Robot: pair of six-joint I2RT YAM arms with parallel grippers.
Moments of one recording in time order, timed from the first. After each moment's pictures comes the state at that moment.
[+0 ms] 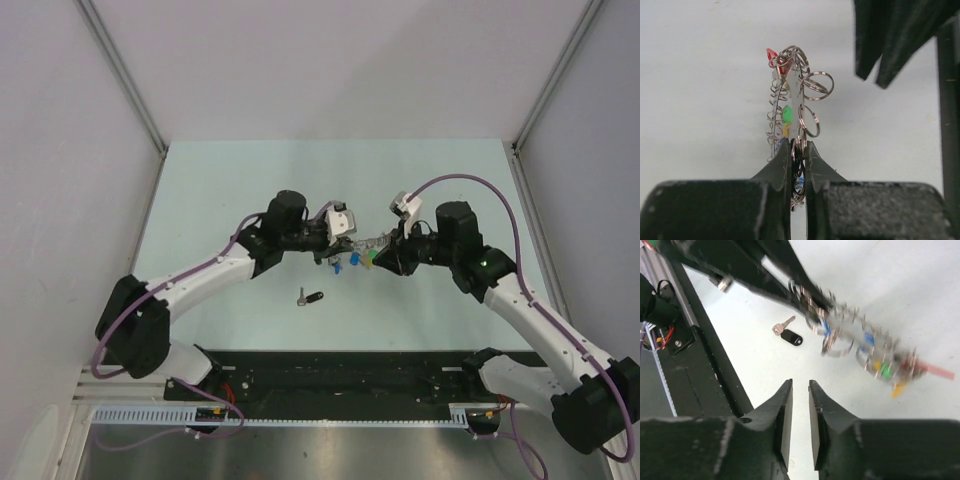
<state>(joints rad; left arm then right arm) -0.69 1.46 0.99 0.00 0.63 0.43 0.47 1.04 0.86 -0.33 -0.61 -0.02</state>
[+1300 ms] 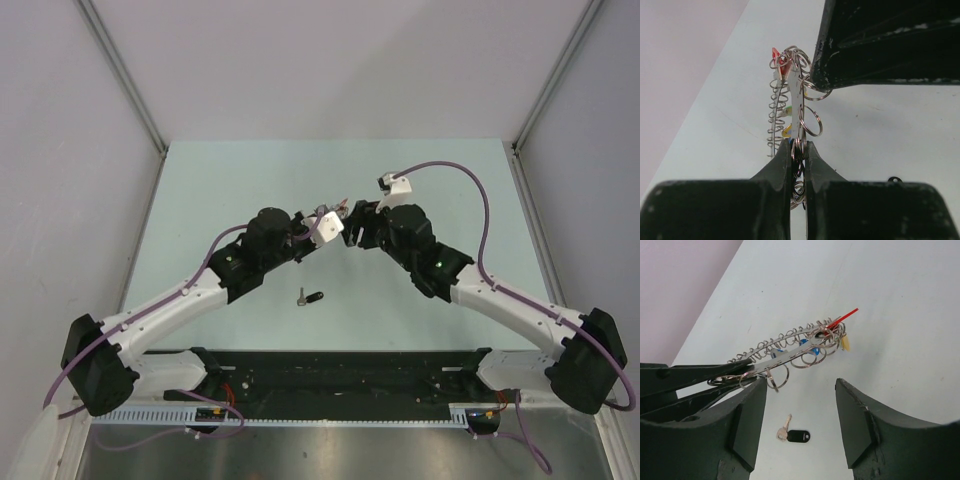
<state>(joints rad) -0.79 1.17 0.91 -0.12 -0.03 0.50 0.81 1.21 0.93 0.04 0.22 0.49</state>
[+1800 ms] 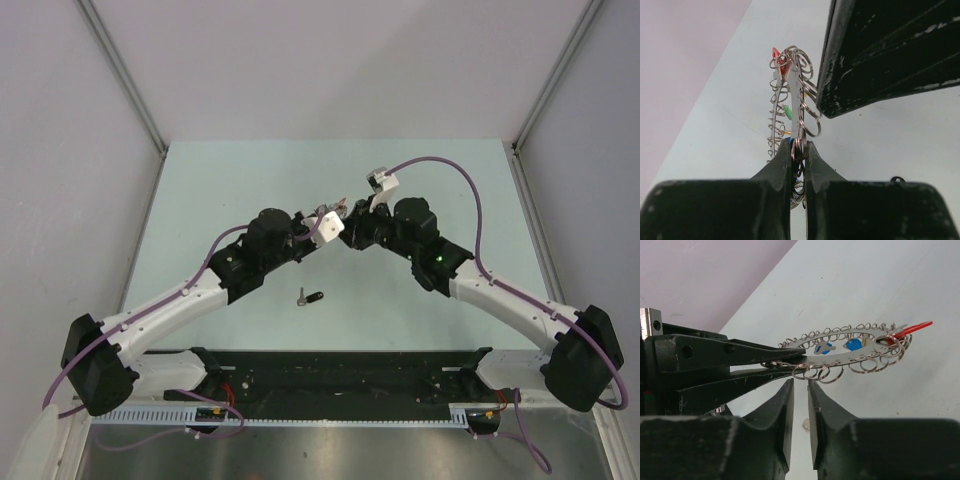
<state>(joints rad) -0.80 1.17 0.91 -0.12 -0.06 0.50 0.74 1.24 0.93 0.15 -0.15 0.44</state>
